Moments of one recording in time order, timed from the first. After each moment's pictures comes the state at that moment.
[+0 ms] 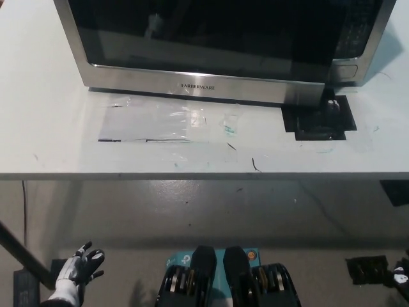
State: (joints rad) left_arm -0.26 0.15 0.19 0.72 -0.09 0.11 0.02; right_arm 0.07 -0.10 -0.28 0.13 0.14 0.10 -0.04
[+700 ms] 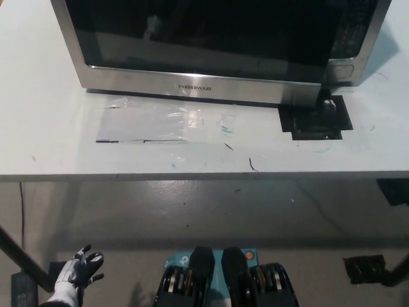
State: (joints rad) left_arm -0.25 0.16 0.19 0.71 -0.08 0.12 0.02; right_arm 0.01 -0.34 -0.26 -0.60 0.31 0.41 -0.04
